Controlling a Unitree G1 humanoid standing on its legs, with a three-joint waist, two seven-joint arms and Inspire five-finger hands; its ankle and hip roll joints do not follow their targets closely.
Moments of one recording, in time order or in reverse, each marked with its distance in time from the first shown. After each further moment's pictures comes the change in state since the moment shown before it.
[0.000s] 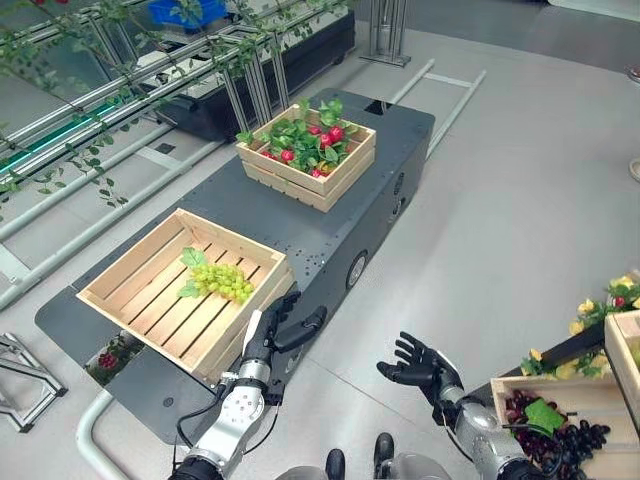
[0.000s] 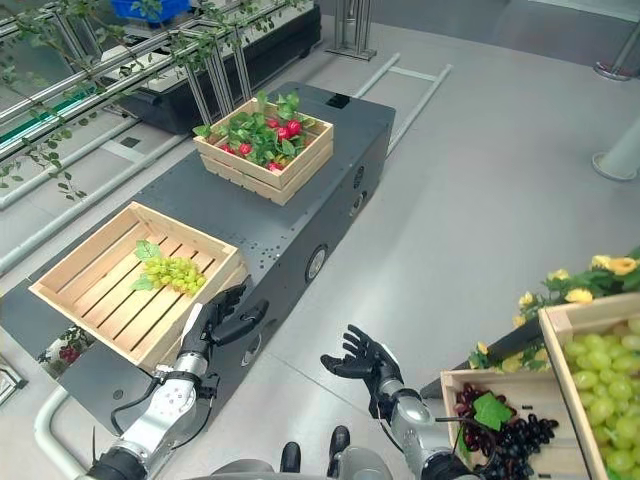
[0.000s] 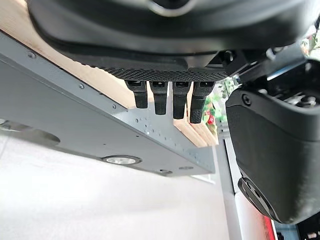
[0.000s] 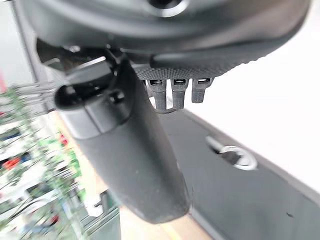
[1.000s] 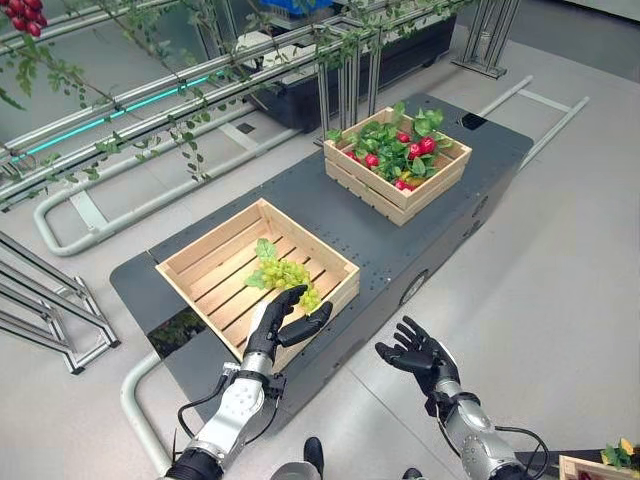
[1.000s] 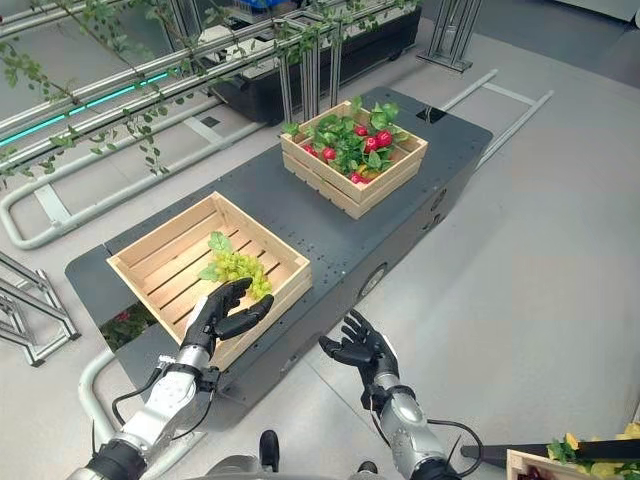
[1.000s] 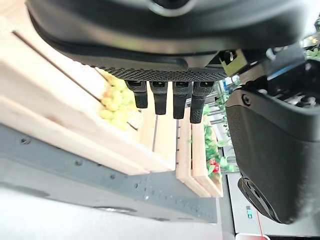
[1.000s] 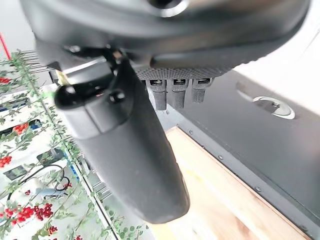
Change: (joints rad) left arm -0.025 0.024 -0.016 -0.038 0.047 -0.006 -0.045; right arm 0.050 0.083 -0.058 -0.075 0.046 -0.057 -0.055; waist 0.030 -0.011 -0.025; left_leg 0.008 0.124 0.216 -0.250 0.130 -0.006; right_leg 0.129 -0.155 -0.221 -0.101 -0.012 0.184
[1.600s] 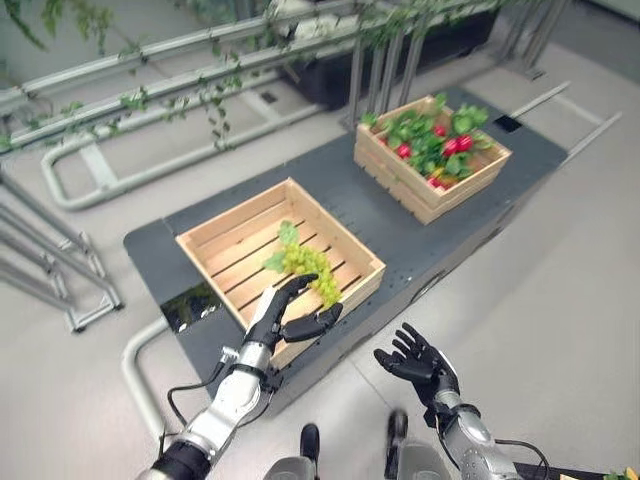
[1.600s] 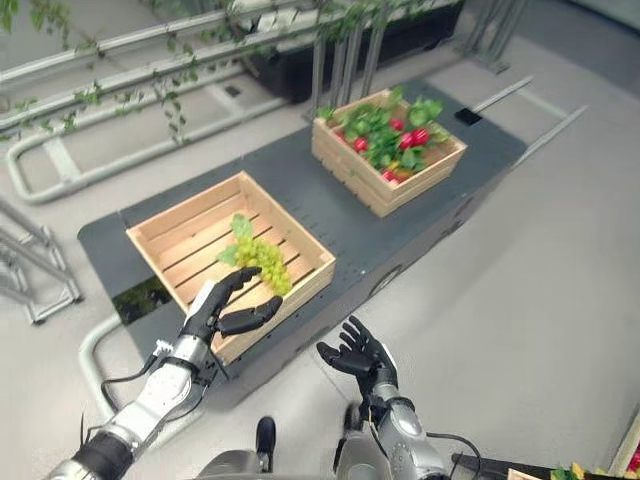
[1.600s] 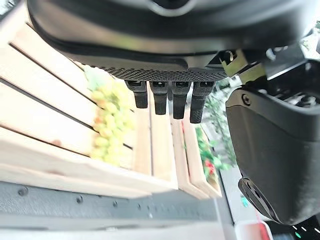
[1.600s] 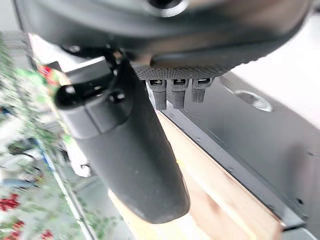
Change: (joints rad) left arm -0.104 0.069 -0.055 -0.037 0.120 -0.067 0.011; right arm 0.041 -0.015 0.027 -0.060 0.033 -0.016 -0.025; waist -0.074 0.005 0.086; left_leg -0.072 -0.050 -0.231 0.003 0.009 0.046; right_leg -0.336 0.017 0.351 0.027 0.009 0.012
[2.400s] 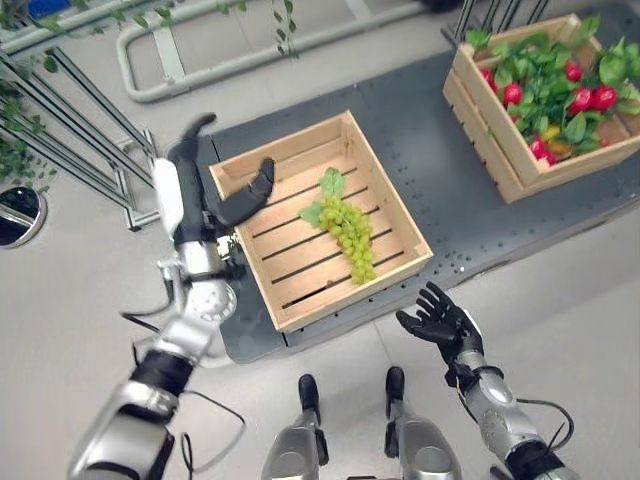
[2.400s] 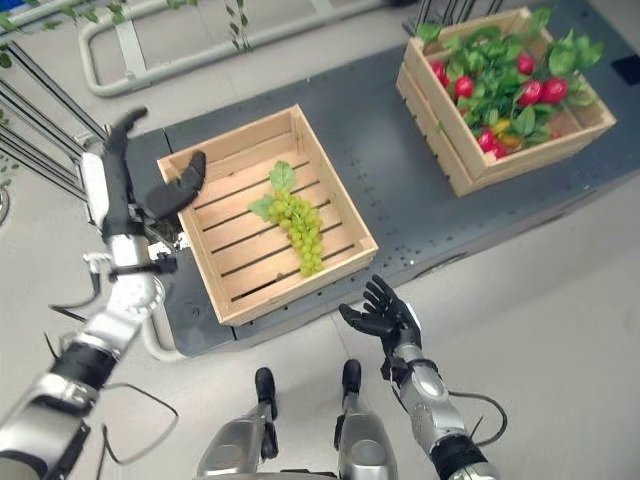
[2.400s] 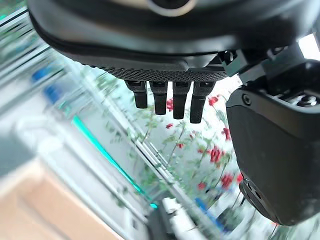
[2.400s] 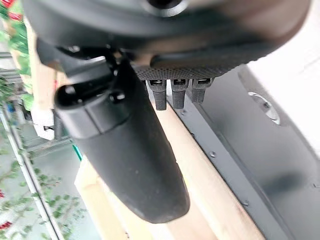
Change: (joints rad) left arm -0.455 0.222 0.143 0.150 0.252 0.011 0.516; right arm -0.163 -0.160 -0.037 -0.026 -0.004 -0.009 0.001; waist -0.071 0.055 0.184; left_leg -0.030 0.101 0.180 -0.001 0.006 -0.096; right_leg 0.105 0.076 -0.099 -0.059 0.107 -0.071
